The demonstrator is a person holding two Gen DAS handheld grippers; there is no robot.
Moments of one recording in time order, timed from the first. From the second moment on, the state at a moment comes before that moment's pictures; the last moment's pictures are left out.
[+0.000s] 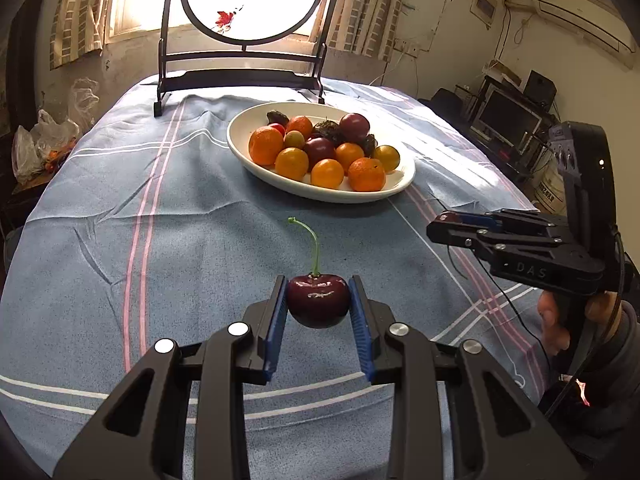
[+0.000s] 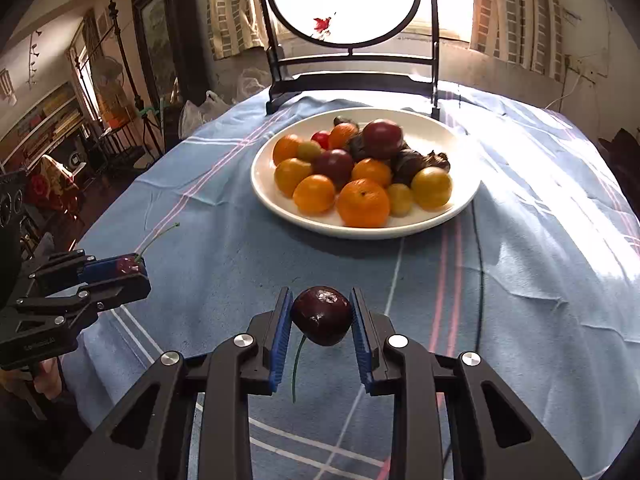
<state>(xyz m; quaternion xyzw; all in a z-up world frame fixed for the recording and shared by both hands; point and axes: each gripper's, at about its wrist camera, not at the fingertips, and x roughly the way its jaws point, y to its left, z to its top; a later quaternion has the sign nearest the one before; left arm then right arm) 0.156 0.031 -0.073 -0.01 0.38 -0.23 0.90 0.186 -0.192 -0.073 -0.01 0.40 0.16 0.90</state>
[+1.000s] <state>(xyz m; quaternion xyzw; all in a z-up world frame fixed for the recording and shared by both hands) 0.231 -0.007 -0.064 0.00 0.39 -0.16 0.91 0.236 -0.237 -0.043 0.04 0.38 0.11 0.92</state>
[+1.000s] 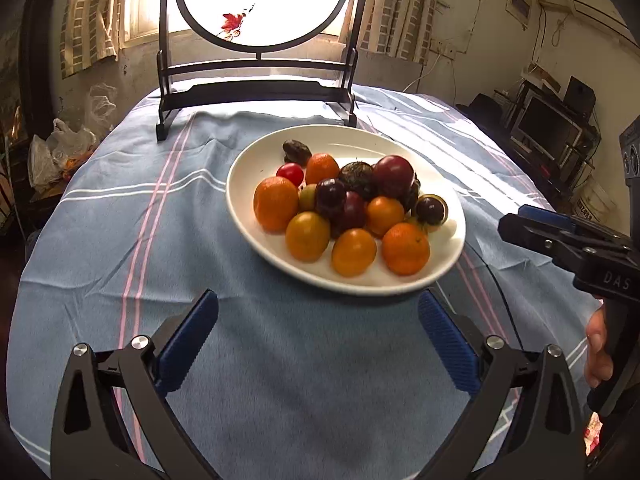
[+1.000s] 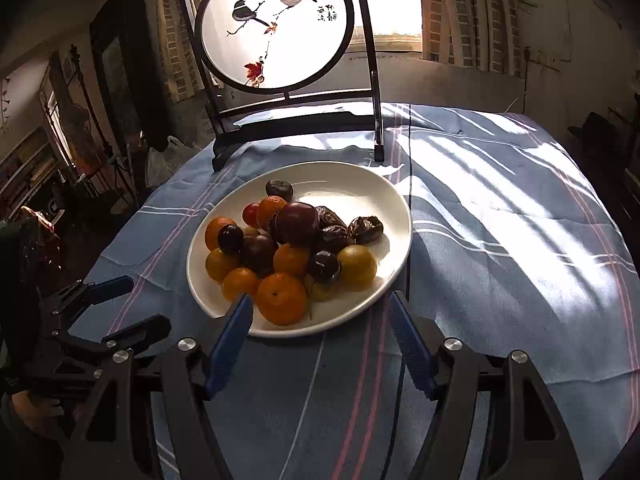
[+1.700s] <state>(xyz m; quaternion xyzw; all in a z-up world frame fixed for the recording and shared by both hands) 0.030 0.022 -0.005 0.02 0.31 -0.07 0.95 0.021 -0.296 0.007 0.06 0.28 0.06 0.96</state>
